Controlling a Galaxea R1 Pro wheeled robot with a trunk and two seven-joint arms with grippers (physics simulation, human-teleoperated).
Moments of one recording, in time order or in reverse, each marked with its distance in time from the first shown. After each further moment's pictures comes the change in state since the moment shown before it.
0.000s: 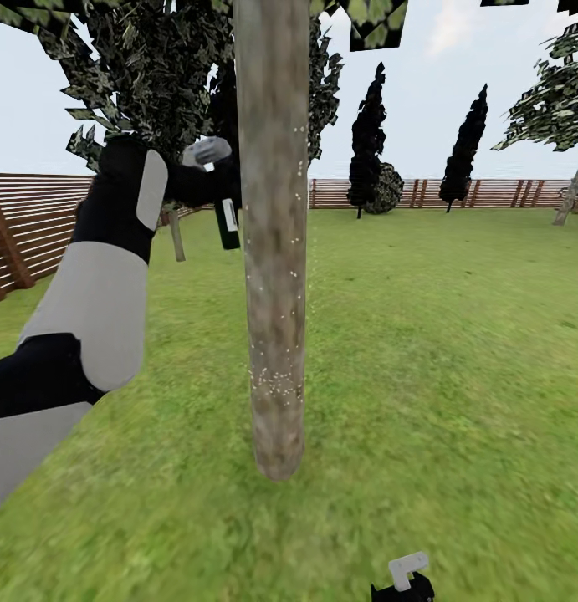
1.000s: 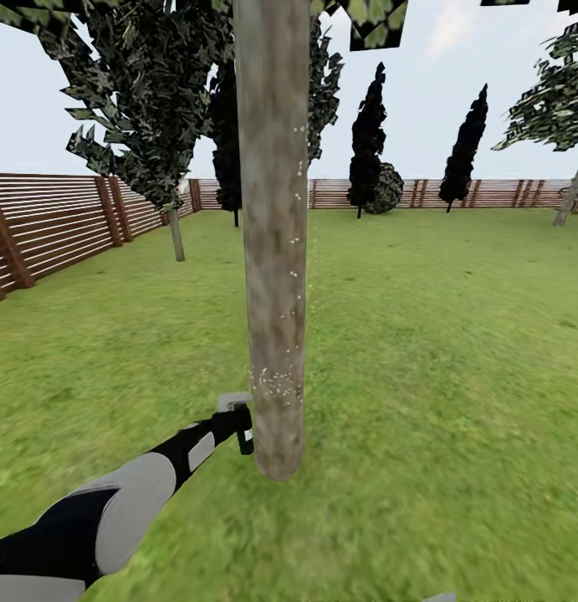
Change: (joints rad) left arm 0.671 0.036 0.004 0.712 0.005 -1.006 -0.062; right arm 0.000 -0.055 0.001 0.164 0.001 -0.008 -0.002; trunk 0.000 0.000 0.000
